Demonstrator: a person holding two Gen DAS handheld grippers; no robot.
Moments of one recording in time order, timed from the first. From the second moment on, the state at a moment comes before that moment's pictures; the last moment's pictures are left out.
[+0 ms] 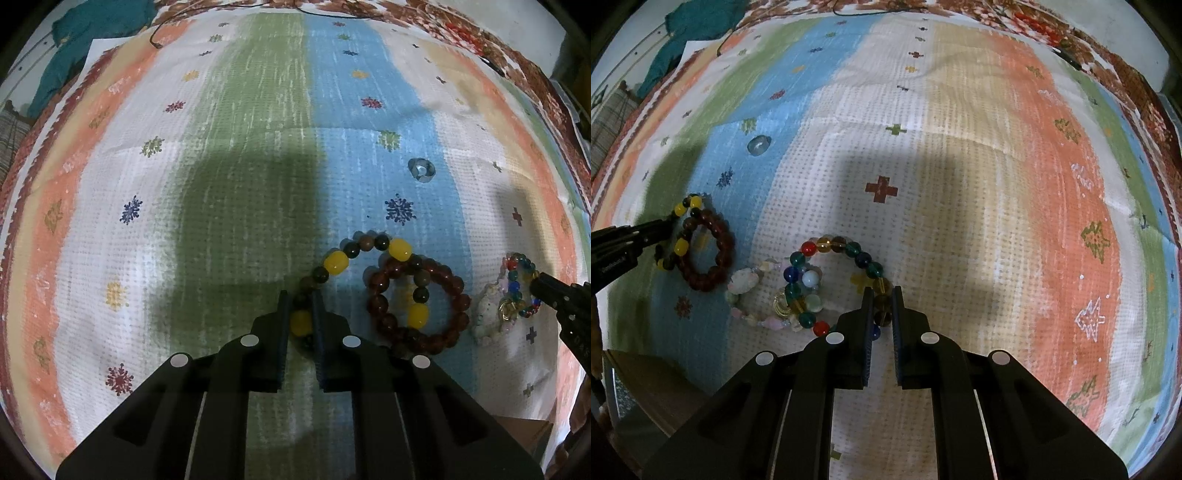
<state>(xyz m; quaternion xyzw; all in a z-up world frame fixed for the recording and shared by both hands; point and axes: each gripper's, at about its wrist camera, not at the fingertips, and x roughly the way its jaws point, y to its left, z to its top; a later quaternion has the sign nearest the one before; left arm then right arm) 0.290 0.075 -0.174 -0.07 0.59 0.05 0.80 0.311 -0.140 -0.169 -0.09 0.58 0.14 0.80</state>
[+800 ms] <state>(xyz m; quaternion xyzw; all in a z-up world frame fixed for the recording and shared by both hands) 0.256 0.055 -0.083 -0.06 0.51 0.02 0.86 0.272 -0.139 -0.098 -0.05 0.52 0.17 0.83</state>
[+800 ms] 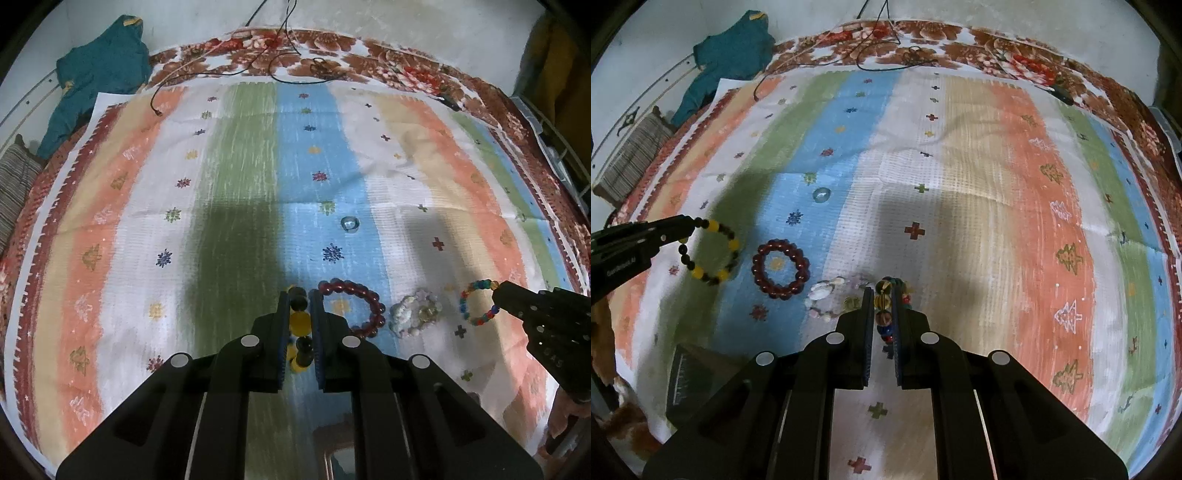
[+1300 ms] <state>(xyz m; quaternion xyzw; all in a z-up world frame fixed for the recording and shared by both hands) 0.226 0.043 -0.045 -0.05 0.48 0.00 0.87 0.249 -0.145 -0.072 -0.04 0.50 0.18 0.85</state>
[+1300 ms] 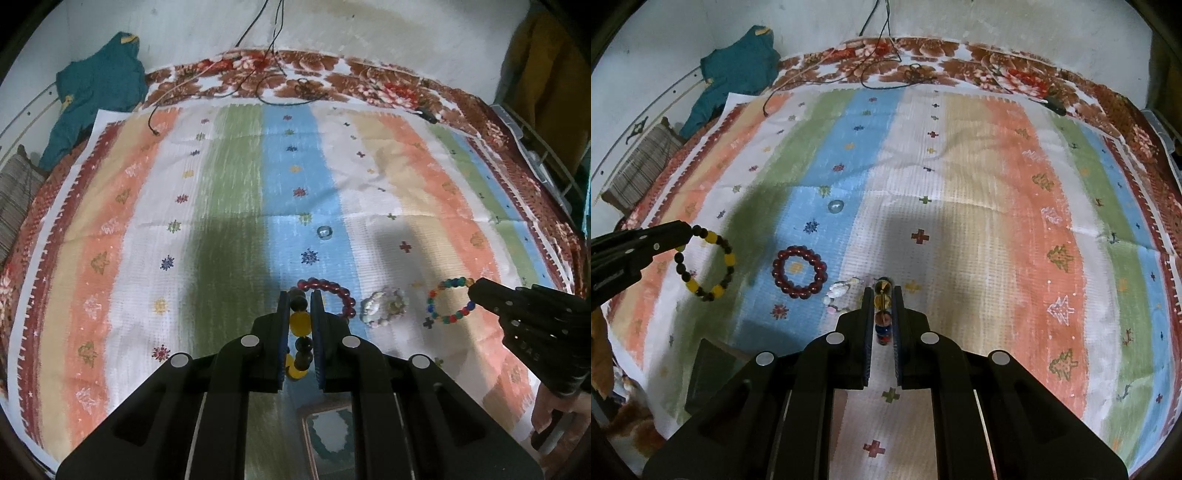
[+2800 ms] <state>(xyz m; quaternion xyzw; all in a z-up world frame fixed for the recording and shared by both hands) 0.113 0.004 -0.004 -0.04 0.43 -0.06 0.90 0.139 -0.128 -0.032 -0.05 0.45 0.25 0.86</state>
